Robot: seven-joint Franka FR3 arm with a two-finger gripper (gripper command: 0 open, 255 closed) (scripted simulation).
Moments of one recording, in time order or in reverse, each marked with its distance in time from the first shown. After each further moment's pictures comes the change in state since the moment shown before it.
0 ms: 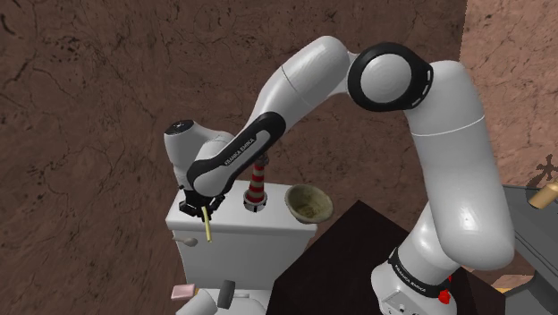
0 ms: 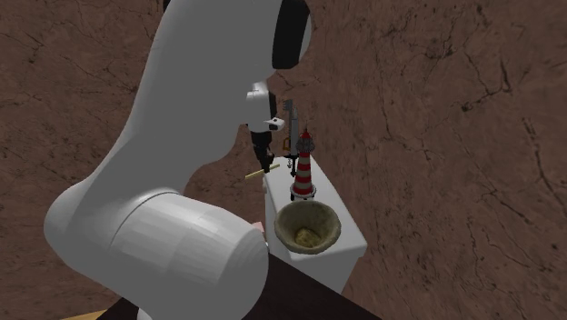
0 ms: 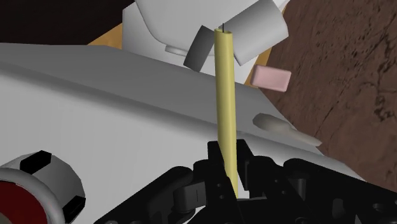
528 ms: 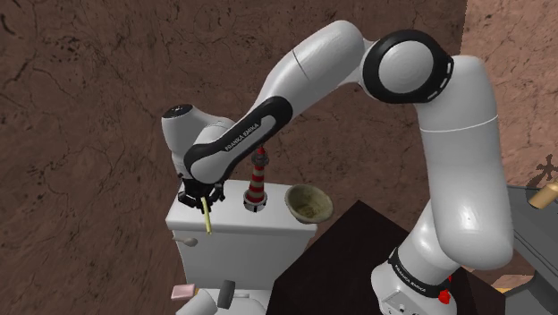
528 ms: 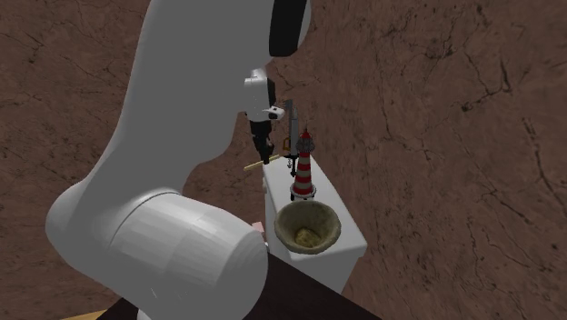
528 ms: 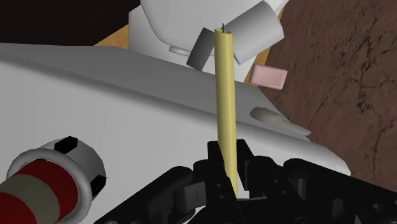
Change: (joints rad) arm -0.019 -0.081 0.026 -0.015 0.033 -0.063 -0.023
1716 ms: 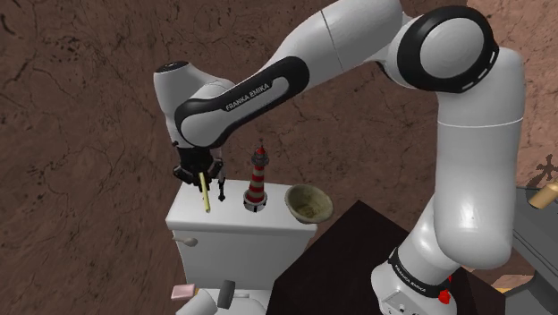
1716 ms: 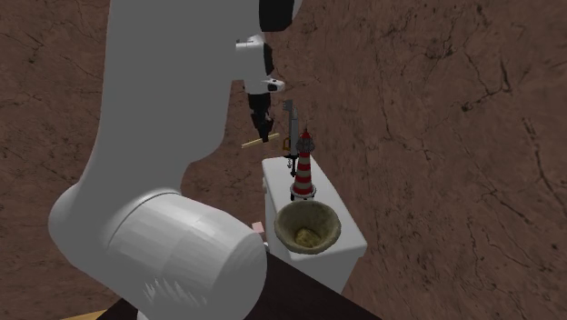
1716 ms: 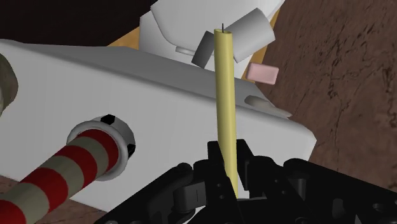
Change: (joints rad) arm -0.030 -0.151 0.047 0.032 0.077 -0.172 -0.057
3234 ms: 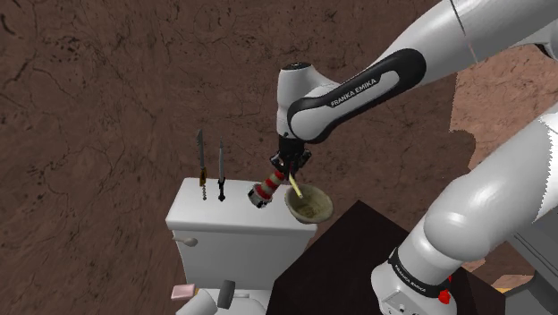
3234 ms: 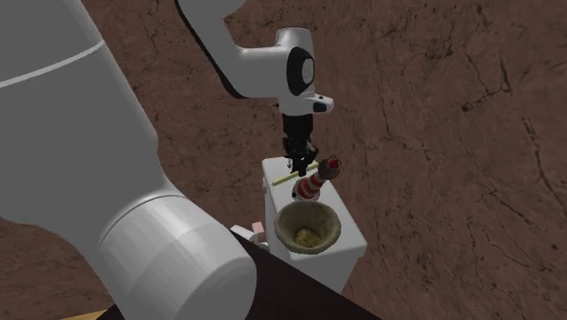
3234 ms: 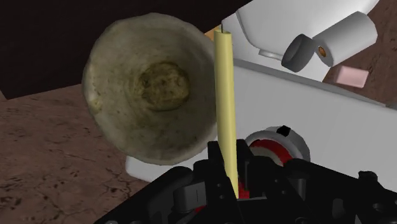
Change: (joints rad) arm -0.251 -0.640 -0.120 -0.754 0.200 0.204 -0.449
